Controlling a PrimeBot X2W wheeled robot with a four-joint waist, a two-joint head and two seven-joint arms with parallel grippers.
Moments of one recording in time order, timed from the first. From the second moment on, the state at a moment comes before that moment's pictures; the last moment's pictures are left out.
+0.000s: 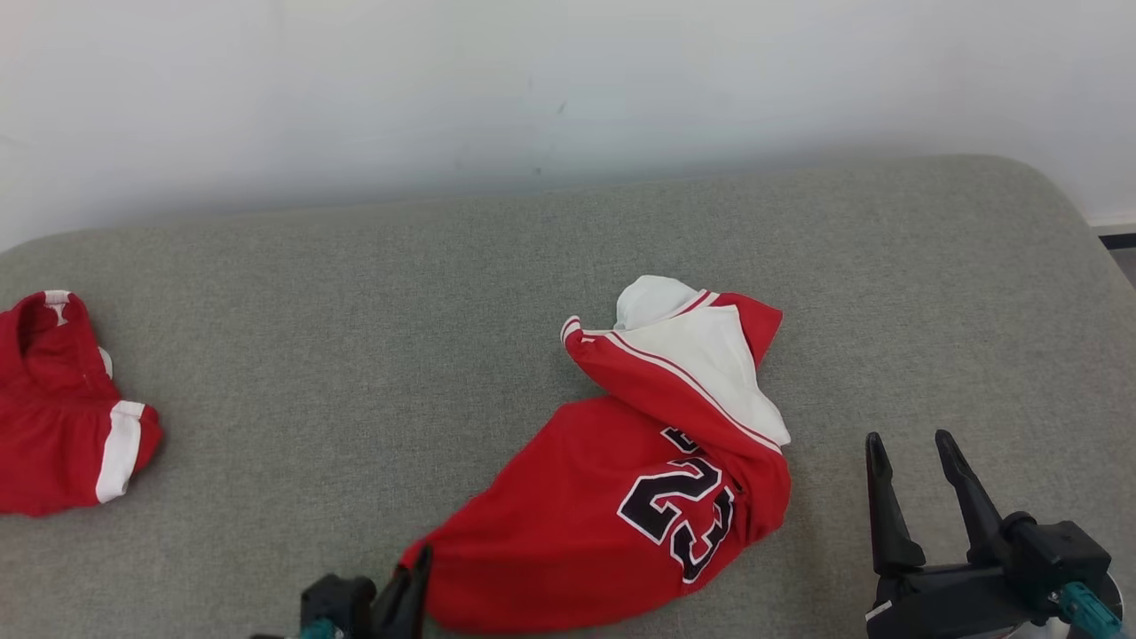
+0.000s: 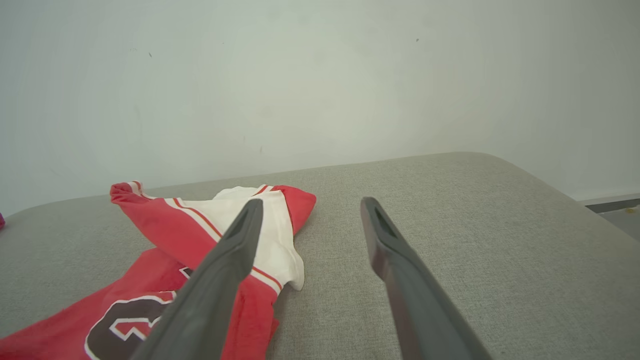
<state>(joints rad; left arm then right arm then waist) -0.19 0.06 -0.28 0.67 -0.28 -0.13 -0.26 -0.02 -0.07 -0.01 0.10 0.18 0.13 -0.17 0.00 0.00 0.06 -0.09</state>
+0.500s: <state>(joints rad) -0.53 0.32 -0.28 0.59 -0.27 -0.13 -0.26 -0.07 -0.06 -0.02 0.13 0.18 0.13 -0.20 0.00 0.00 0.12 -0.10</state>
